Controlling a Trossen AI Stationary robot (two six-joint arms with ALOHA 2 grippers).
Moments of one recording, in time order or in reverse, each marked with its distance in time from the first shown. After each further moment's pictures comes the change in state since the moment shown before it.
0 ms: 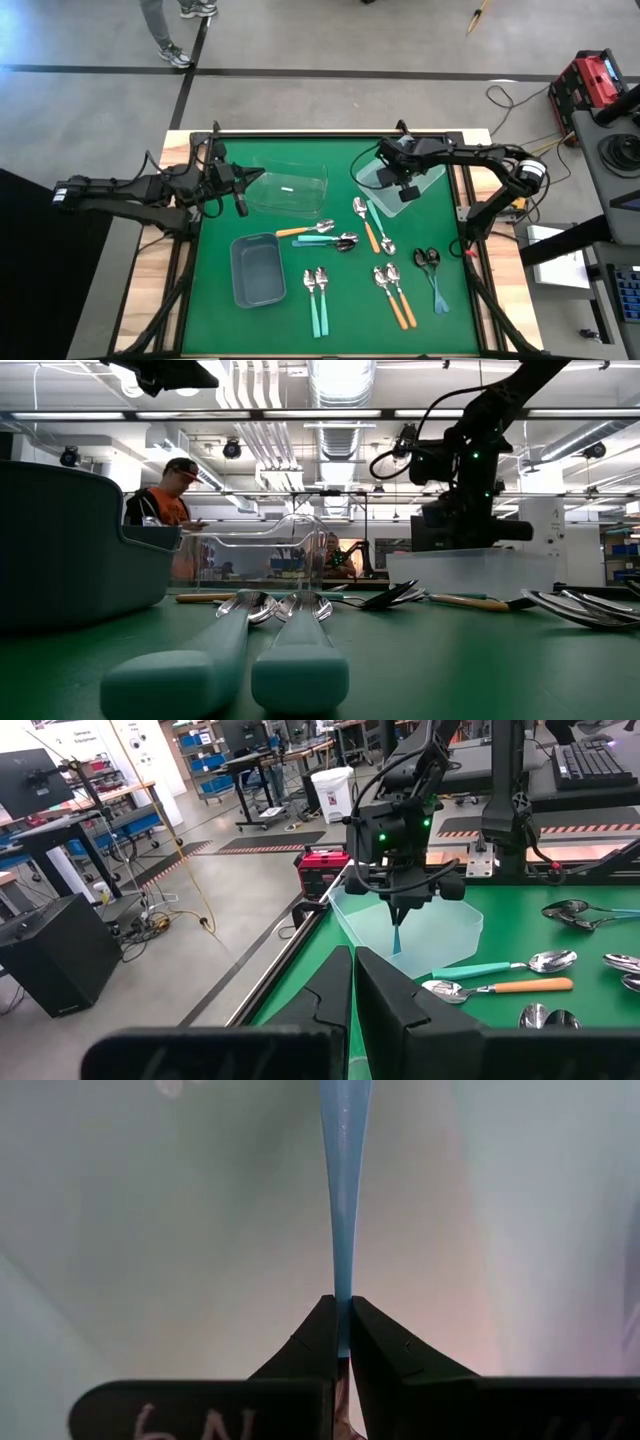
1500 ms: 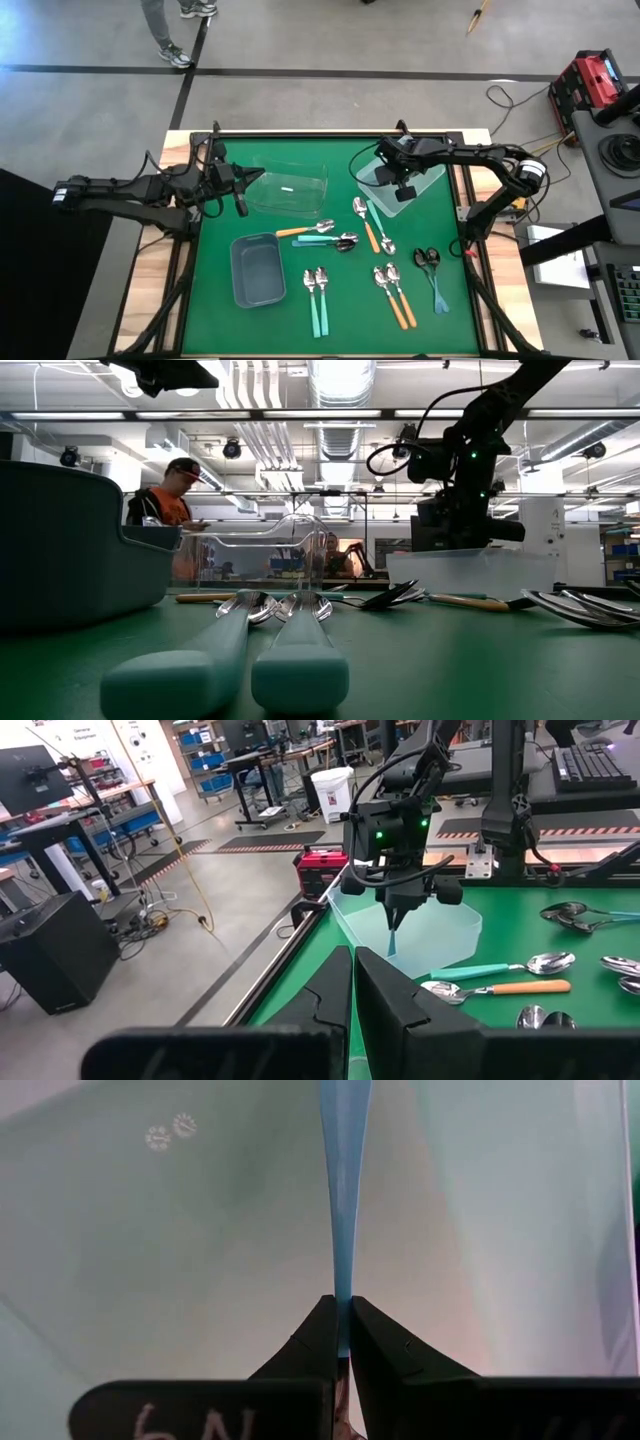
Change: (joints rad) left arm 0.000 0.000 0.000 0.000 0.000 -0.015; right arm -0.004 0.000 0.000 0.043 -0.033 0.036
